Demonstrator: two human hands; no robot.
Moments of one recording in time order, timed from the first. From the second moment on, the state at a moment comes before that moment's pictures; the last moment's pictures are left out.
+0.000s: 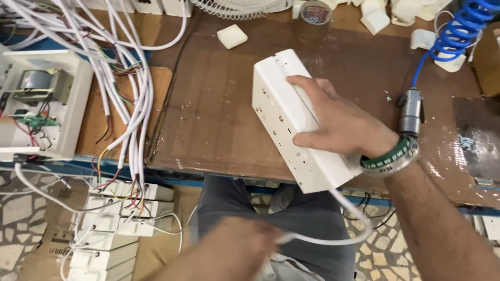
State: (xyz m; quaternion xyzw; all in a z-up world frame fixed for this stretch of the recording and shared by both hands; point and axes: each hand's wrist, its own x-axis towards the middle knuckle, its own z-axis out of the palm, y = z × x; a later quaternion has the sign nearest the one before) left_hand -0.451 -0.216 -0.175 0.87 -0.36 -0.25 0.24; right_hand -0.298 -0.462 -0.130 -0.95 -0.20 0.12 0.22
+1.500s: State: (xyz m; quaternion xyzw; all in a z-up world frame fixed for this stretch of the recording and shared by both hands) left_hand -0.305 -0.226 -0.136 0.88 -0.37 0.14 0.24; right_hand -0.210 -0.547 -0.257 -0.97 -0.19 0.08 0.15
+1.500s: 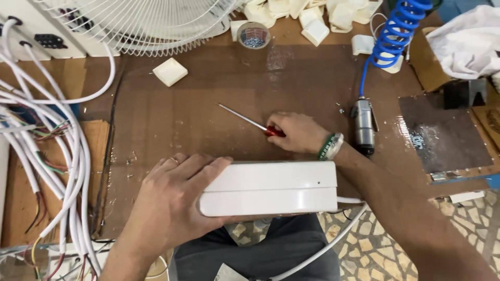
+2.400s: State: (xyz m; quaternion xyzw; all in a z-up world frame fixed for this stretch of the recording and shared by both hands) left_hand -0.331 -0.226 -0.195 0.79 -0.22 0.19 0.53; right_hand -0.370 -0.490 -0.175 -0.81 -0.07 -0.24 0.53
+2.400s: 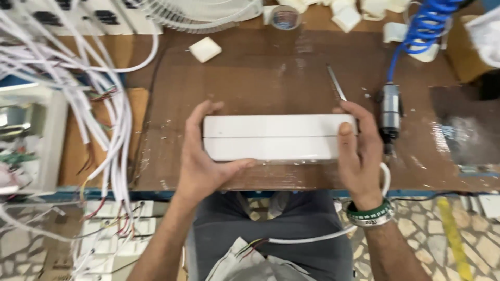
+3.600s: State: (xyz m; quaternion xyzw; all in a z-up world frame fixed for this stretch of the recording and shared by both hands) left_hand -0.334 -0.242 -0.240 0.69 -0.17 0.32 0.63; right_hand -0.373 -0.479 -0.214 -0.78 -0.05 -0.44 0.45
